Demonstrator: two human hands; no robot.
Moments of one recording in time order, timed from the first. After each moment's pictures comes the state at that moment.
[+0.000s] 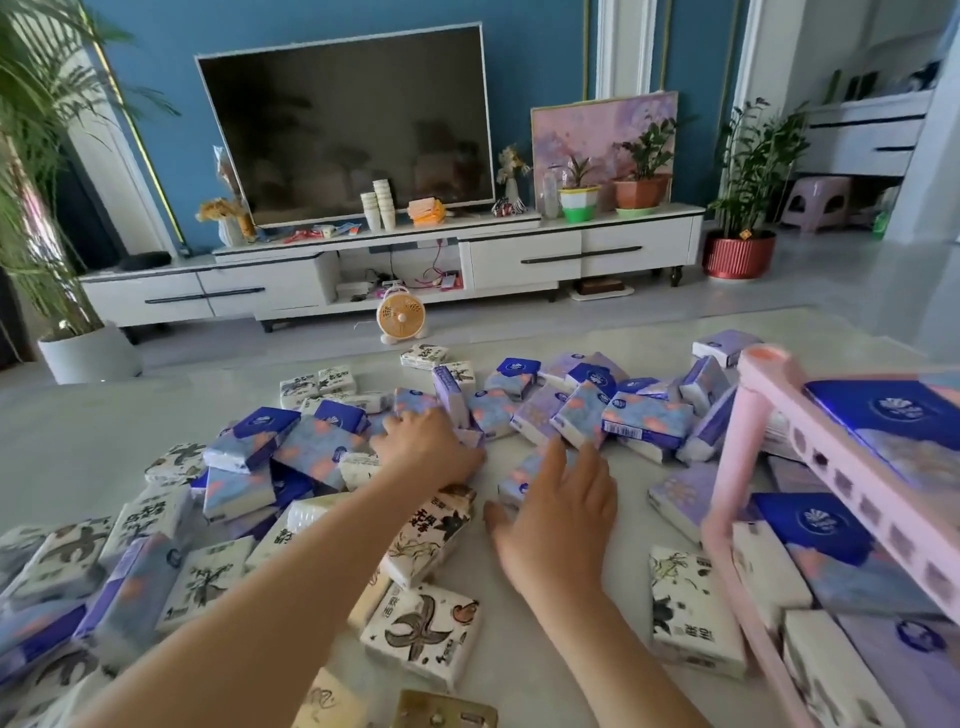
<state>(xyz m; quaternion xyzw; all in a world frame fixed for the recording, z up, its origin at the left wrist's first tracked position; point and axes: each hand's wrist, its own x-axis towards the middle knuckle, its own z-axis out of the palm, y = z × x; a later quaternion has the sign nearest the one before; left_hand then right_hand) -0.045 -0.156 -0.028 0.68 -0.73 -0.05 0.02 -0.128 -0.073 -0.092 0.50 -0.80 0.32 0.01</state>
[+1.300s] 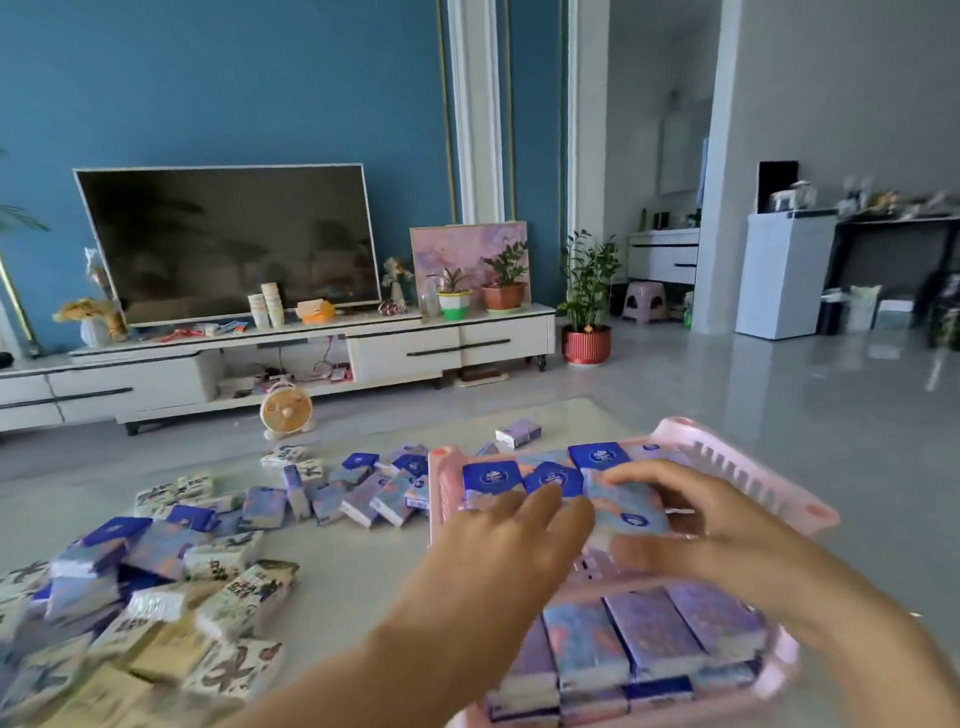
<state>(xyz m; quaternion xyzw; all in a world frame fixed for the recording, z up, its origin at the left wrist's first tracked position) -0.153 0.126 0.088 0.18 -0.94 0.14 0.24 -0.329 0.207 0.086 0.55 -0.64 0.48 -0.26</state>
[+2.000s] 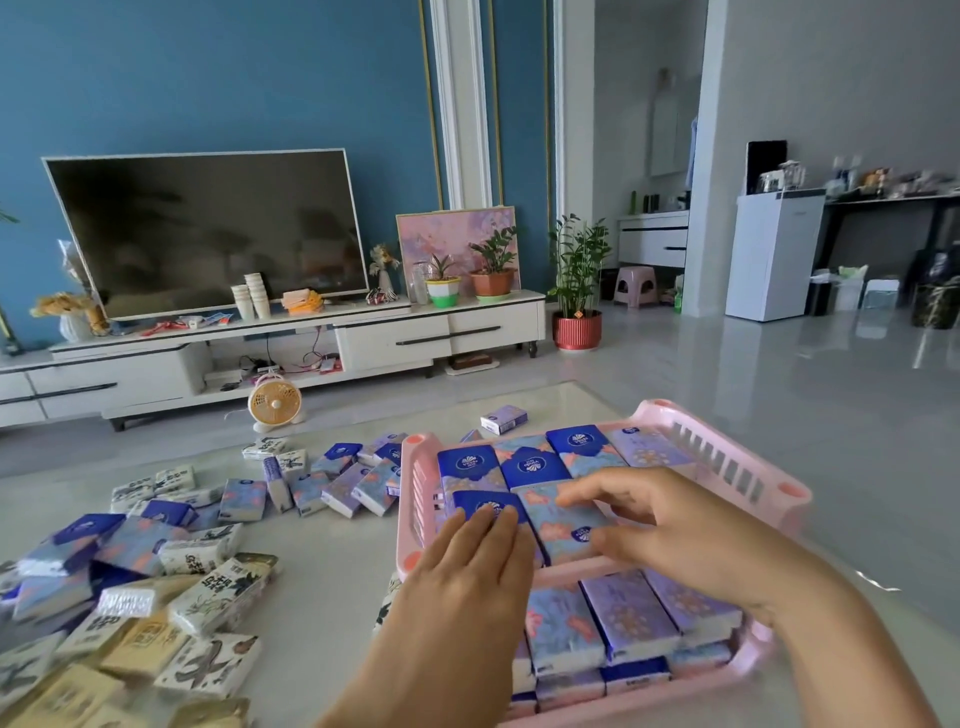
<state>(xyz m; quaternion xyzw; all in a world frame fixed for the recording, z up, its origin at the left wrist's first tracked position) -0.150 0.132 0.054 0.23 -0.95 0.13 0.15 -0.338 0.194 0.075 0.62 -0.66 0.36 -0.22</state>
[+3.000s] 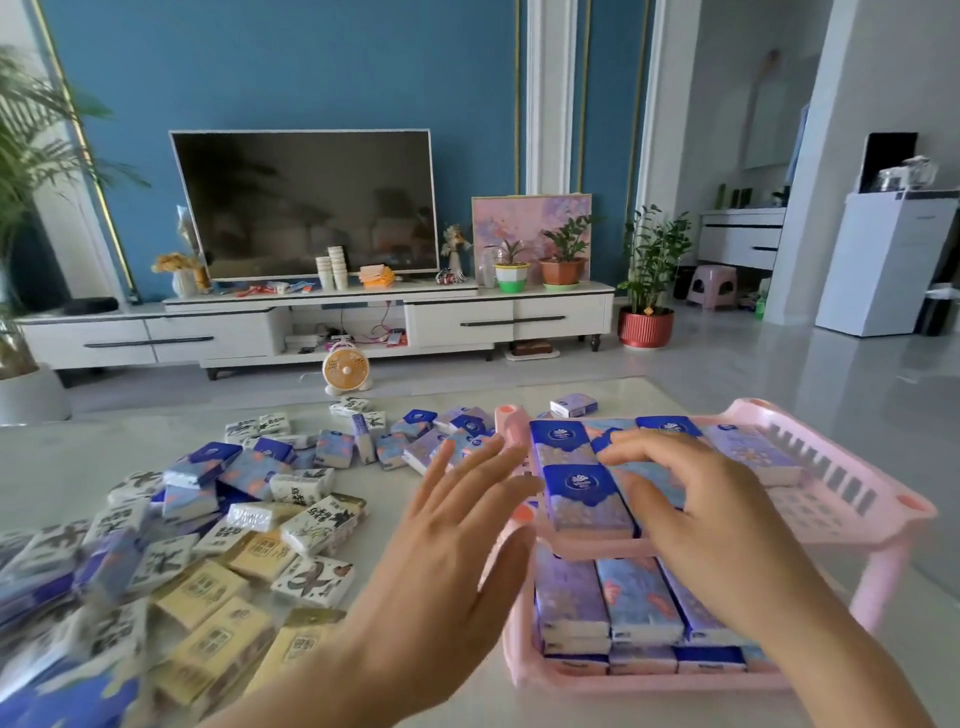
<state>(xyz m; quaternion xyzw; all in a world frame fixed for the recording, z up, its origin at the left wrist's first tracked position) -0.089 0.125 0.052 0.22 -0.90 -0.02 0.38 -0.272 0.194 0.079 0.63 -0.61 0.47 -0.01</state>
